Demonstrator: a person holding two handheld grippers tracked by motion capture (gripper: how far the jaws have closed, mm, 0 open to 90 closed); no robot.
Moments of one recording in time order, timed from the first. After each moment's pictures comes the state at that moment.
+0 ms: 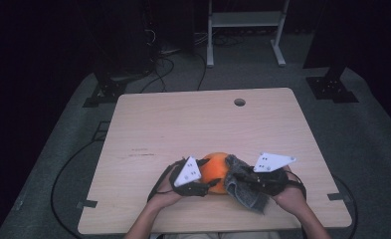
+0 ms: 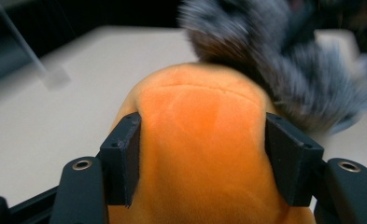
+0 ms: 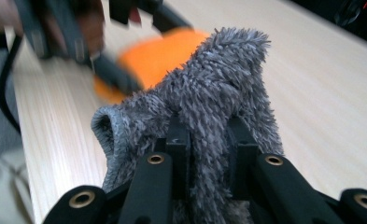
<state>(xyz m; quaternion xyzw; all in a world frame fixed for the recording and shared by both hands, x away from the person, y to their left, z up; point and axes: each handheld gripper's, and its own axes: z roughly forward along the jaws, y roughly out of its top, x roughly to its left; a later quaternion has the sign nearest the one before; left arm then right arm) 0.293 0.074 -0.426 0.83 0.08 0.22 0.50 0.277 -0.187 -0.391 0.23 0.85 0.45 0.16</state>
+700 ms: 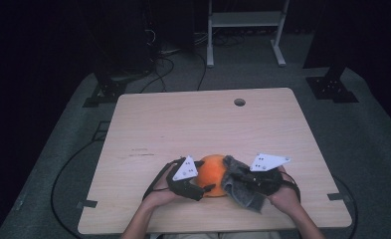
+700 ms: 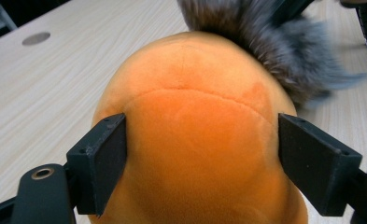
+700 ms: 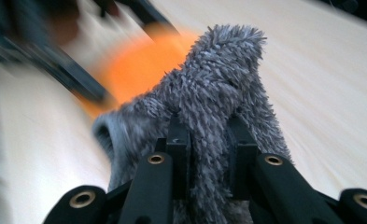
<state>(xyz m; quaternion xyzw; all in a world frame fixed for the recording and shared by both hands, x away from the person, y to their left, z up) 0.305 0.088 -0.440 0.85 0.13 0.15 0.48 0.285 -0.182 -0.411 0.25 0.84 0.46 0.15</state>
